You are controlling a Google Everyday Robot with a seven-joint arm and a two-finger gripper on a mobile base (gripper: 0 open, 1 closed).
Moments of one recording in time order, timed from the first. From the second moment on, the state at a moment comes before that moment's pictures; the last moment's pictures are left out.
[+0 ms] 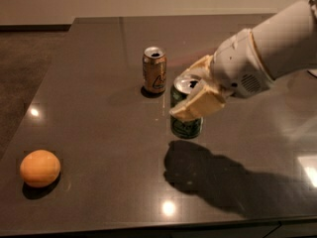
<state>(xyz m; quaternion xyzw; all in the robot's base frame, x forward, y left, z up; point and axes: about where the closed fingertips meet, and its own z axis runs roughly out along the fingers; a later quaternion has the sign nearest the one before) 0.436 -0.047 0.960 -0.61 0.69 0.20 0.34</state>
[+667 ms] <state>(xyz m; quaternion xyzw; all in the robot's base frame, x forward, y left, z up) 0.438 -0.052 1.025 -0.61 0.66 0.26 0.35</state>
